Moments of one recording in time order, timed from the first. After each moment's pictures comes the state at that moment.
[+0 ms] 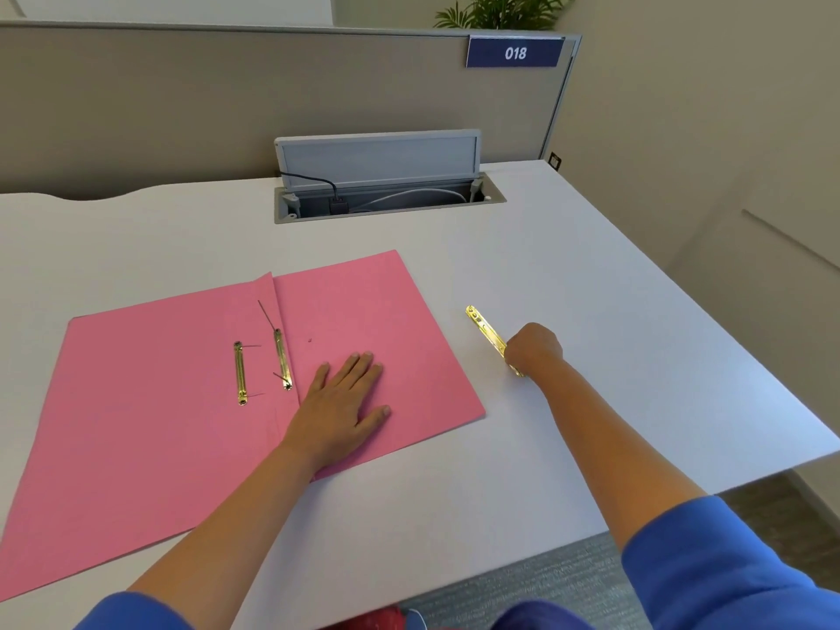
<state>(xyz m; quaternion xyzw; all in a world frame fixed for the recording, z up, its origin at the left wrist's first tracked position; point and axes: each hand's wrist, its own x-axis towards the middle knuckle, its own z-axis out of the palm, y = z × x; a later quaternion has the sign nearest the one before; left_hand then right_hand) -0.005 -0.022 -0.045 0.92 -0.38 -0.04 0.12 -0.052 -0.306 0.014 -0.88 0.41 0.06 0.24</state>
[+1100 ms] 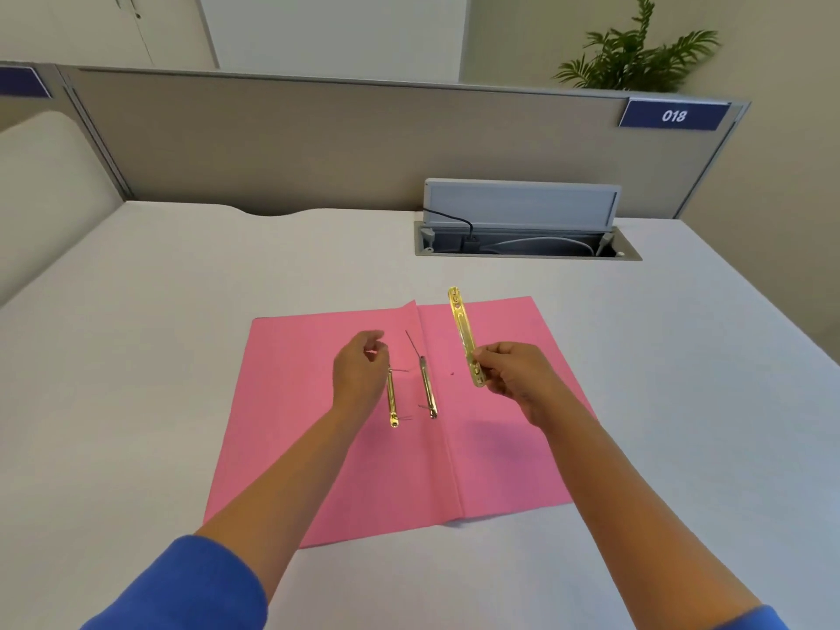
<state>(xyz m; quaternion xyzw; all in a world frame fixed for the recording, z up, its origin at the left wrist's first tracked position) 0.080 0.079 0.015 0.82 0.01 0.06 0.56 0.014 -0.104 0.078 -0.72 0.22 0.03 0.66</state>
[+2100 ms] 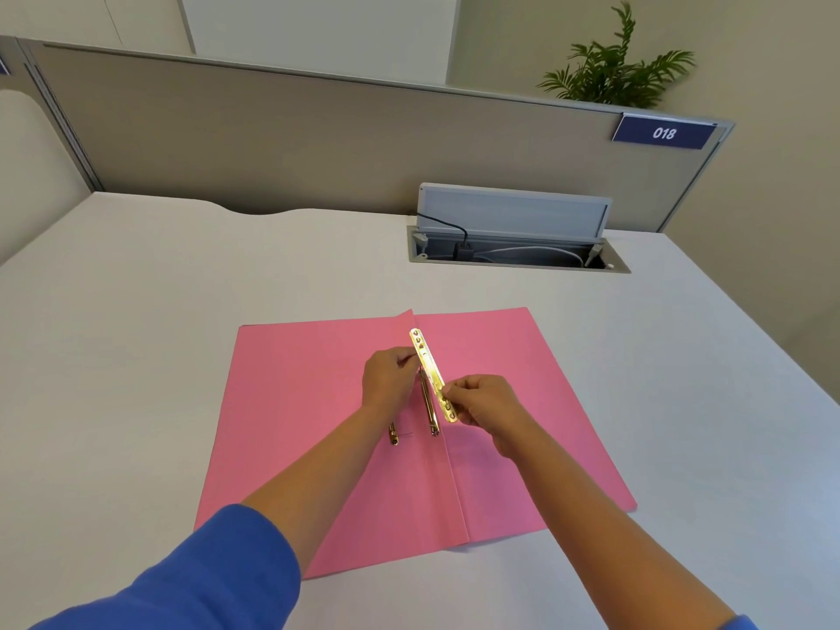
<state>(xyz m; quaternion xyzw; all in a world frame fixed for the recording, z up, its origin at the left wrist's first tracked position) 0.105 0.047 0.001 0.79 -0.03 -0.03 0.61 0.027 -0.068 0.049 -0.74 0.25 0.06 0.62</state>
